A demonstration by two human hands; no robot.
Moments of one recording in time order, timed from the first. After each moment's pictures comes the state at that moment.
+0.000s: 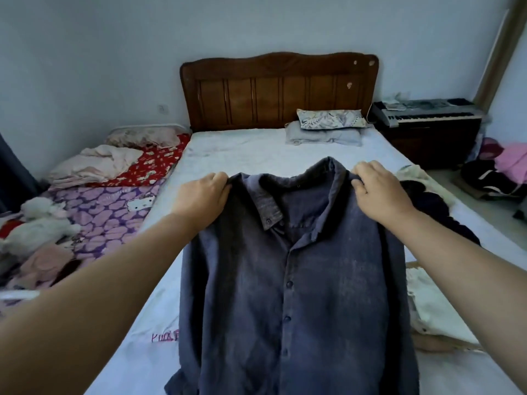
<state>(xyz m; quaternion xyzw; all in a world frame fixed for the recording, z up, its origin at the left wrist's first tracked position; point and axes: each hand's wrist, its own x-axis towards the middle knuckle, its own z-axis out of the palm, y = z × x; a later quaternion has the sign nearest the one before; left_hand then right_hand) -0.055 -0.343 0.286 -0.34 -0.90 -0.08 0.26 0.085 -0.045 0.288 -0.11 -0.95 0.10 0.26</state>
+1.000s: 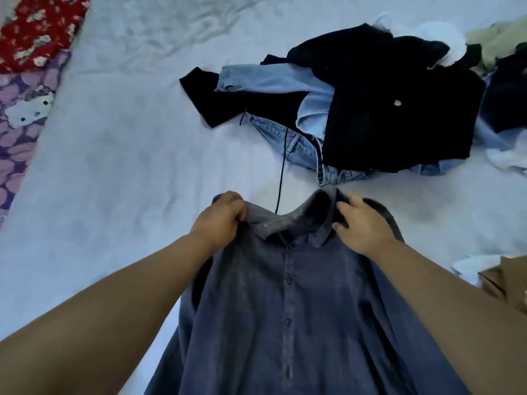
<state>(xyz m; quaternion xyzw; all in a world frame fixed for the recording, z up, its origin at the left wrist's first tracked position) -0.311 -0.193 -0.114 -0.33 -0.91 -0.16 -0.18 -0.175 0.061 -0.120 -0.19 -0.95 0.18 -0.14</state>
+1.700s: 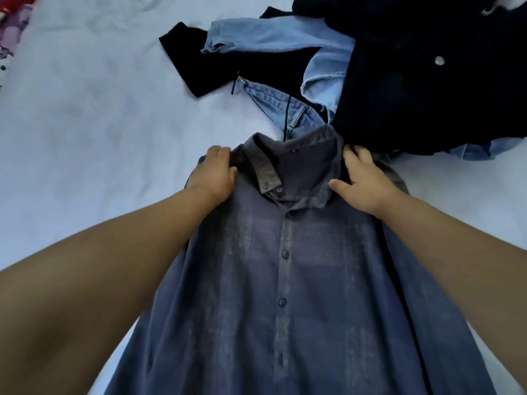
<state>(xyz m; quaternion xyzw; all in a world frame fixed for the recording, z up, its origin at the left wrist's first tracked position) -0.376 -0.142 -0.175 -0.19 -0.96 -0.12 -0.18 -0.242 0.093 -0.163 -0.20 -0.93 0.28 -0.14</state>
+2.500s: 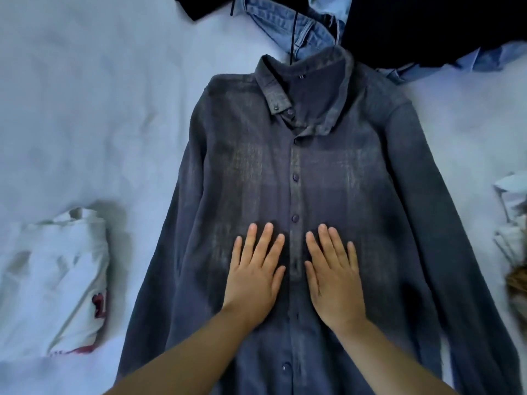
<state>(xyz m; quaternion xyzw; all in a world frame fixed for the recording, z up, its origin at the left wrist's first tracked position) -0.091 -0.257 -0.238 -0.38 -0.92 -0.07 -0.10 -0.007 -0.111 -0.235 -0.19 -0.97 0.16 -0.05</state>
